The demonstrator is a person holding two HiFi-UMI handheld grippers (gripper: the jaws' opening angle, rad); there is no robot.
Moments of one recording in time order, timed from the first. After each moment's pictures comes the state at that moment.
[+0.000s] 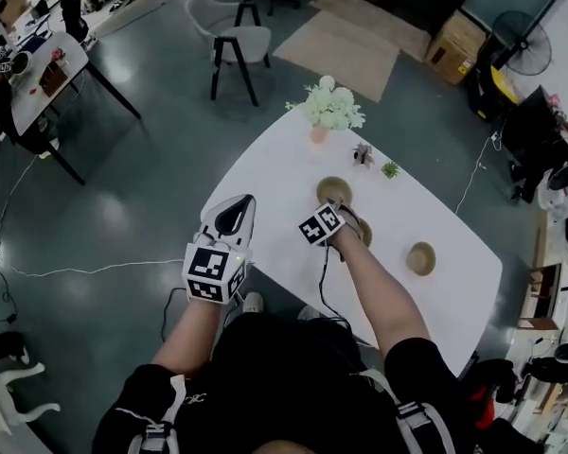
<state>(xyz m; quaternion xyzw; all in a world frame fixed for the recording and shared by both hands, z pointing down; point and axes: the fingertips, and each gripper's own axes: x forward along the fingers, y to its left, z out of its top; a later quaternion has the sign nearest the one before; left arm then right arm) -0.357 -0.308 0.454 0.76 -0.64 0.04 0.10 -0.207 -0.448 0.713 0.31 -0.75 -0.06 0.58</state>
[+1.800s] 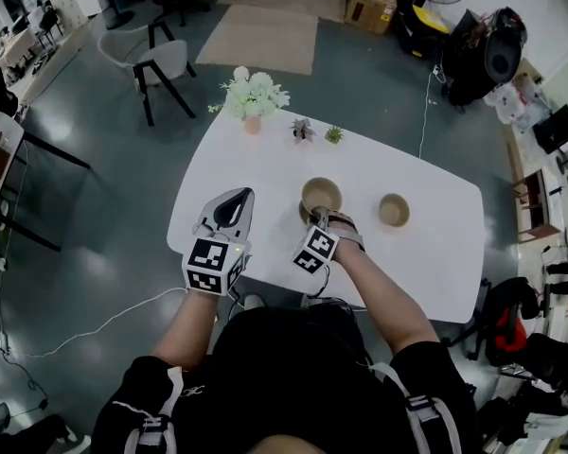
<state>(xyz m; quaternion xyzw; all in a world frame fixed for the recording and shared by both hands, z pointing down) -0.252 -0.352 0.454 0.86 -0.50 0.08 0.08 -0.109 -0.372 0.665 0.33 -0.72 -0.13 0.59</state>
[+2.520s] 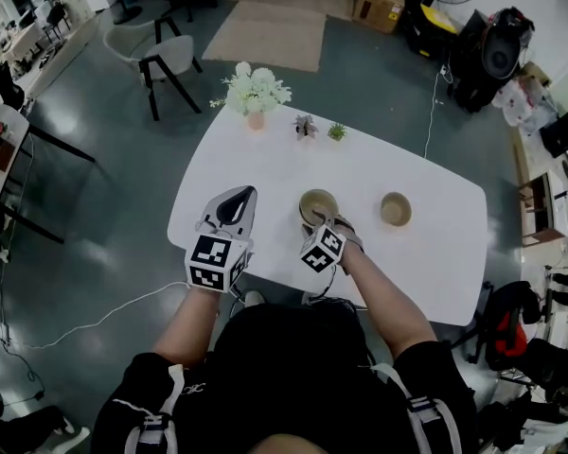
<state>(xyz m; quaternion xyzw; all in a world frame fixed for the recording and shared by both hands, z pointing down) -0.238 -0.350 0.461 0.85 -0.50 0.09 0.08 -0.109 -0.355 0.680 0.32 -0.79 -0.03 0.52</state>
